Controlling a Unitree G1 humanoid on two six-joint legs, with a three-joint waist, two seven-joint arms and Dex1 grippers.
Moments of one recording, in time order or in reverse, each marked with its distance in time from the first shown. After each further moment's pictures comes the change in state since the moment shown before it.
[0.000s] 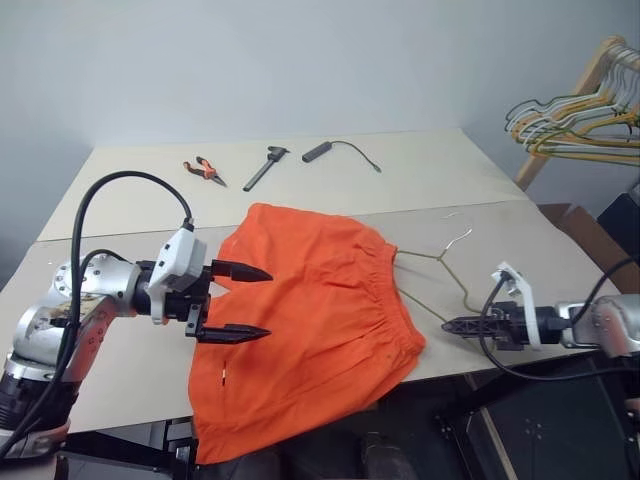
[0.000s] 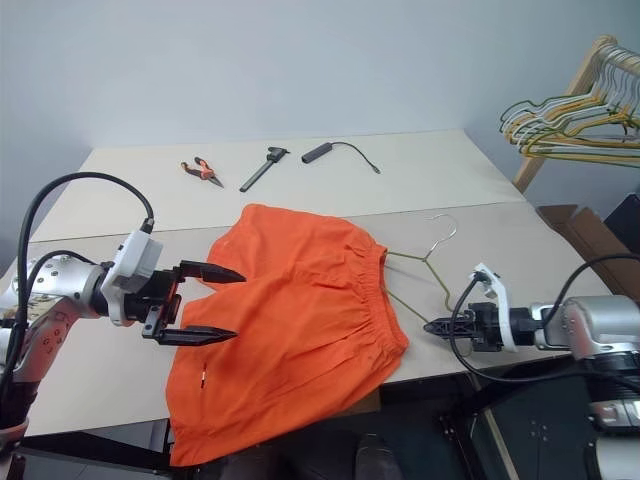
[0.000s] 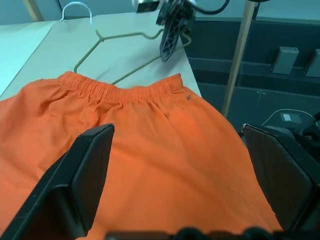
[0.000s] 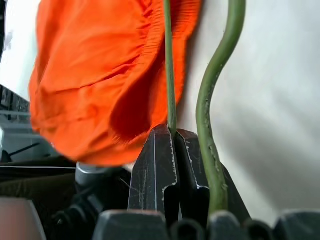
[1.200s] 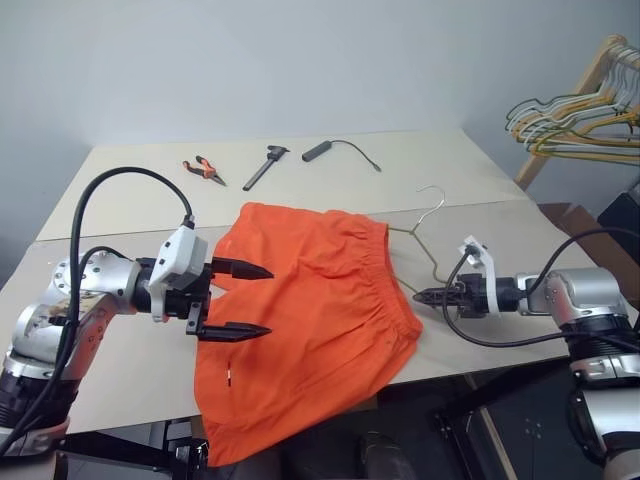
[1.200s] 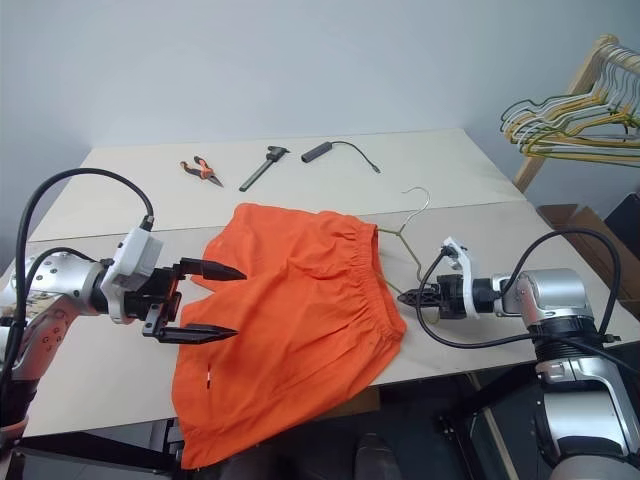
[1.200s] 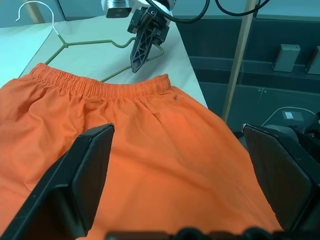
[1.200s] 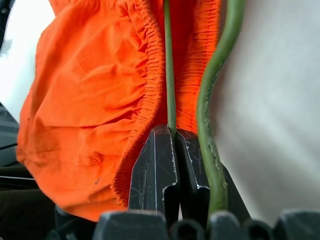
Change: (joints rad) left arm -0.013 0.005 -0.004 -0.004 0.000 -0.004 0.005; right arm -0.206 0.155 0.043 0.147 -0.151 -0.124 0.014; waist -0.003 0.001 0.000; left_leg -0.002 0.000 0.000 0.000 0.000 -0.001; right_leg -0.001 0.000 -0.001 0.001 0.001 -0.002
